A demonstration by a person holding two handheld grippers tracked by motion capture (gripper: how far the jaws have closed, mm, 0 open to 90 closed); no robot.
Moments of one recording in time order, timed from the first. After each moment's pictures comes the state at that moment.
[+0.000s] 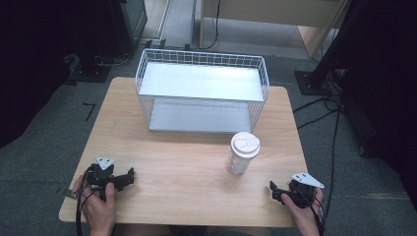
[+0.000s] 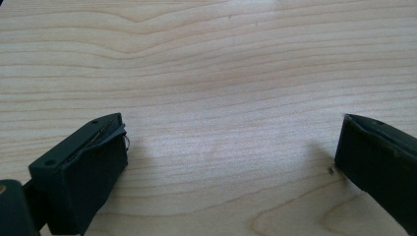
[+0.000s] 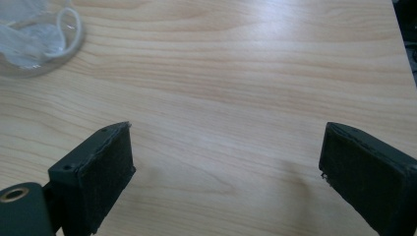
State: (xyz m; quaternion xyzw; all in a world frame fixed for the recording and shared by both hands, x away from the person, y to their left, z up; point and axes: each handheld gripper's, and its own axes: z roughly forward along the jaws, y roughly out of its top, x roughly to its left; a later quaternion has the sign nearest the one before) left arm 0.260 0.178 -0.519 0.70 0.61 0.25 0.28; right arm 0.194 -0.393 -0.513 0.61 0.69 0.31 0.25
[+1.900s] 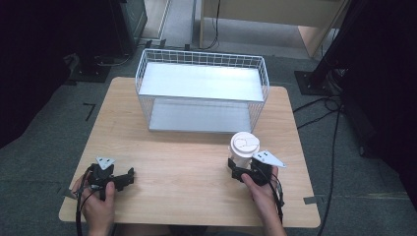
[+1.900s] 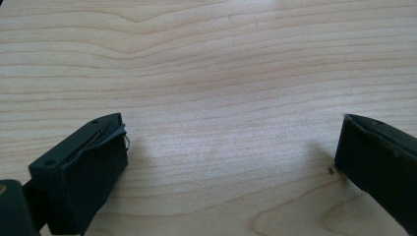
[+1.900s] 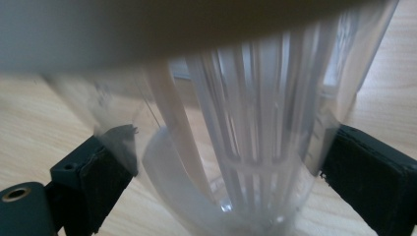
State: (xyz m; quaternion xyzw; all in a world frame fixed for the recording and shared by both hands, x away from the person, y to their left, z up) left arm 0.261 0.178 -0.519 0.70 0.61 0.25 0.28; right arm 0.251 -0.282 -0.484 0.54 0.66 0.47 0.22
